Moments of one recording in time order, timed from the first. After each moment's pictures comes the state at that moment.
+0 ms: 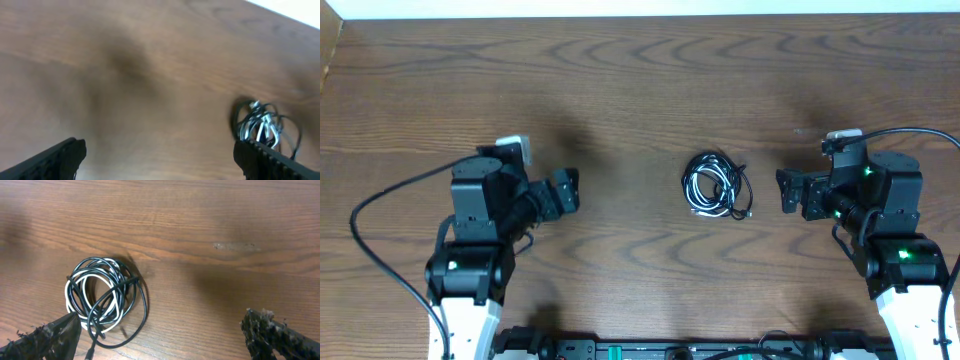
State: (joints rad) left arm -0.02 0.91 0.81 -0.62 0.24 -0.28; right arm 0.02 0.94 0.75 -0.53 -0.23 0.02
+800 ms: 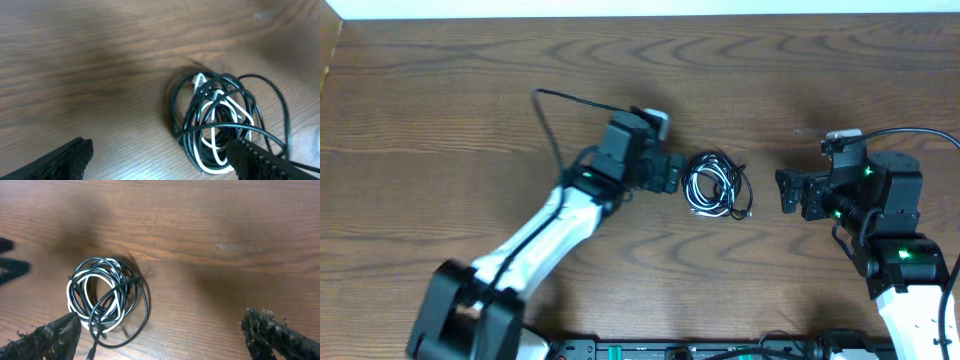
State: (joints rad) left arm -0.53 1.59 0.94 -0.18 0.19 -0.23; right arm 0.02 0.94 0.75 -0.53 -0.23 0.02
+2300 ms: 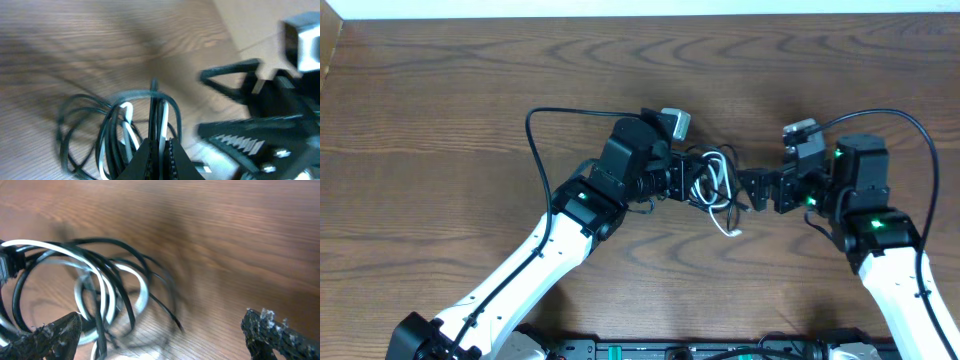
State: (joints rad) left arm -0.61 1.38 0.95 -0.14 0.43 -0.55; right arm 0.11 1.12 0.75 -0.38 -0.47 0.02
